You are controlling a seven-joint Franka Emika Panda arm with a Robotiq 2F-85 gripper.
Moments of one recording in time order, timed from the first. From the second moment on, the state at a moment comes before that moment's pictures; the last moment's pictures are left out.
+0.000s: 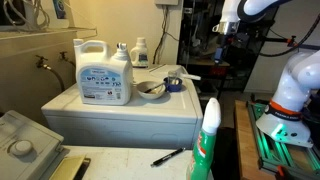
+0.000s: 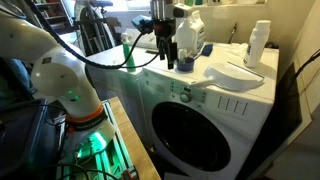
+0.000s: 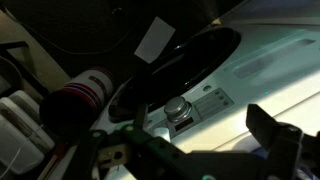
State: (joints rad) arm -0.12 -0.69 -0.10 -2.70 -0.03 2.02 -0.02
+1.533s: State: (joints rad) arm -0.17 -0.22 -0.07 -2.63 -0.16 2.55 0.16
